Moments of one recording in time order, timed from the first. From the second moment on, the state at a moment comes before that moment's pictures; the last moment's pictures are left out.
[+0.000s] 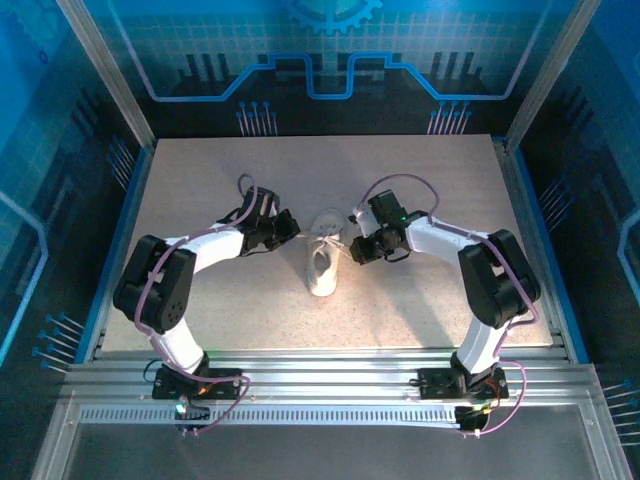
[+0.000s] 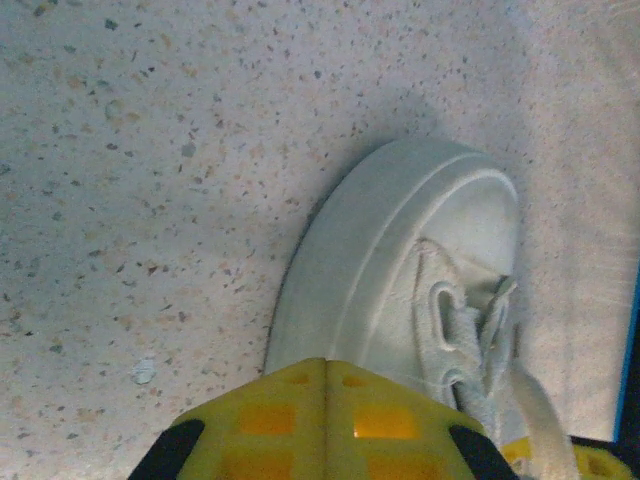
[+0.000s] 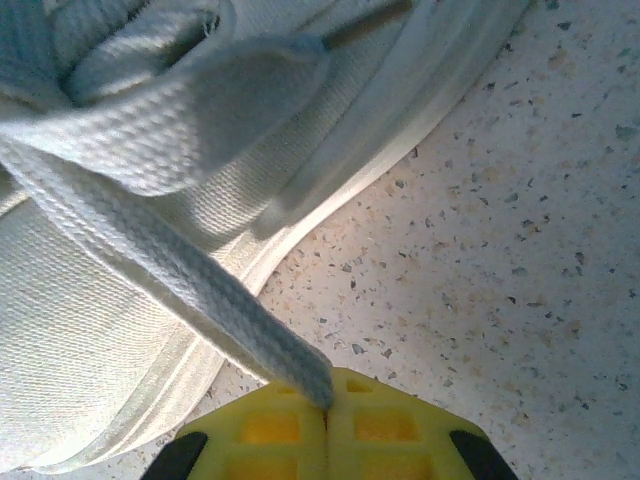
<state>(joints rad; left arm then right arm) -0.32 1.72 0.94 -0.05 0.30 -0.87 0.45 1.76 1.07 -0.44 -0.38 0.09</state>
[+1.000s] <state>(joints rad) -0.31 1.72 0.88 -0.03 0.31 -0.83 0.43 1.83 1.10 -0.46 -0.41 0.09</state>
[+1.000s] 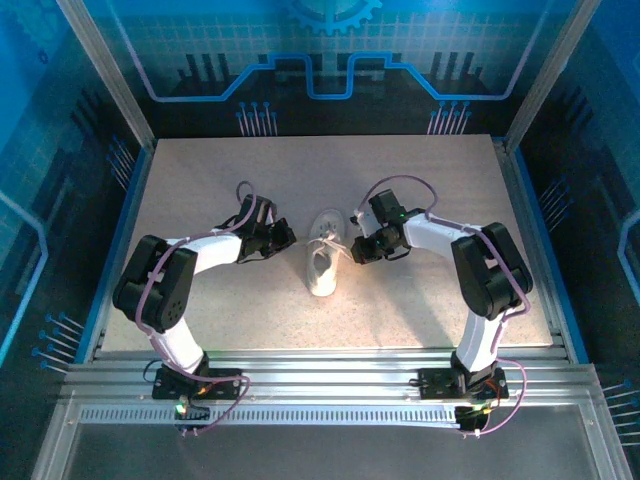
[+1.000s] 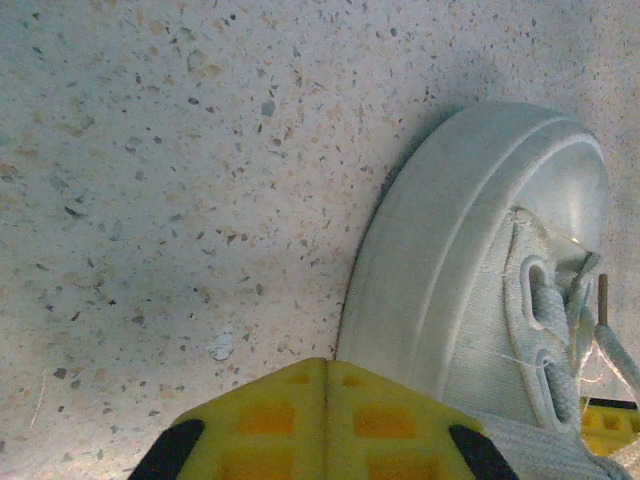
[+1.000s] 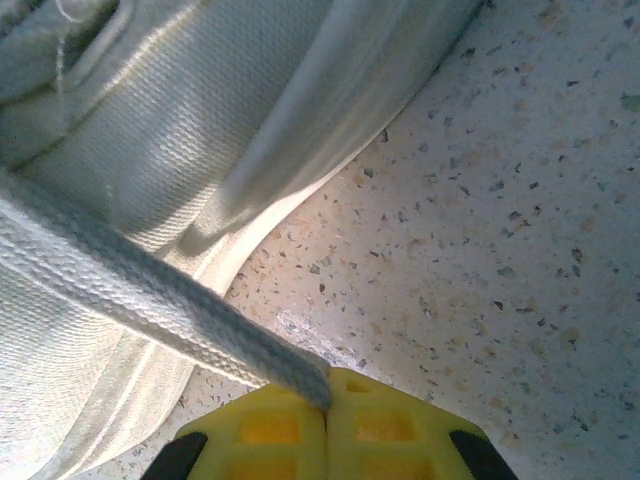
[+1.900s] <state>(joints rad) -0.17 1.33 1.06 -0.31 -0.03 -0.37 0.27 1.33 1.07 -0.53 -0.13 -0.02</state>
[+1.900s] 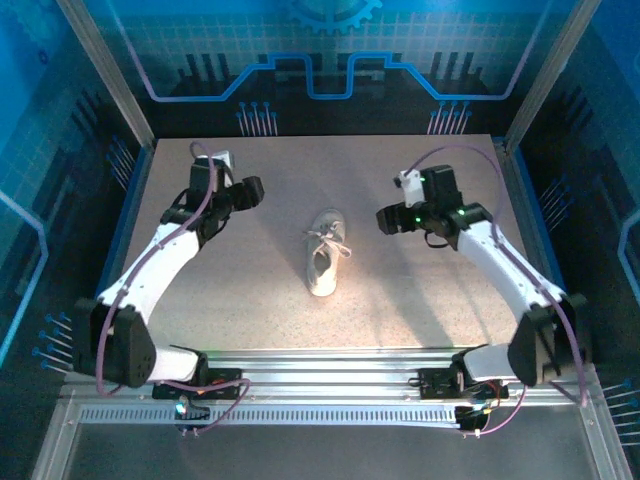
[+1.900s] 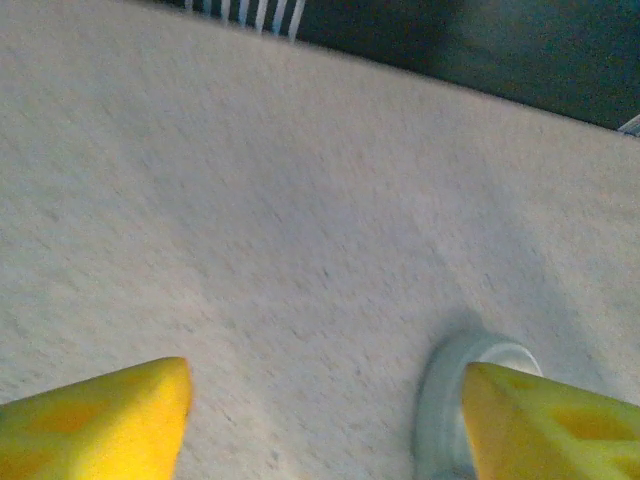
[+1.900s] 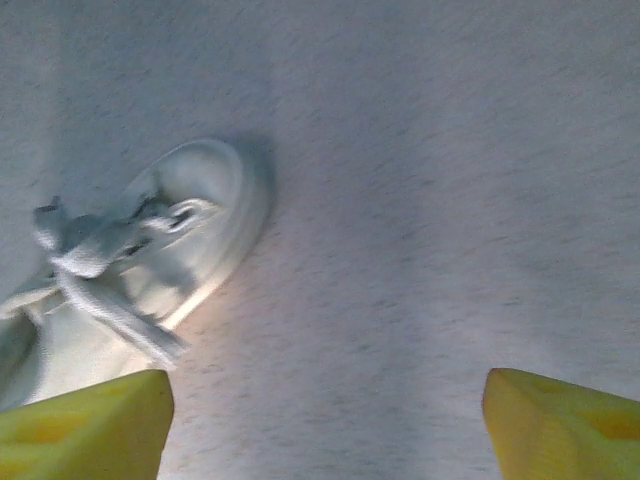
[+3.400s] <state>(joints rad) 0.00 1.55 0.38 0.79 0.04 -0.07 0.08 1.54 0.37 0.81 0.06 -0.06</state>
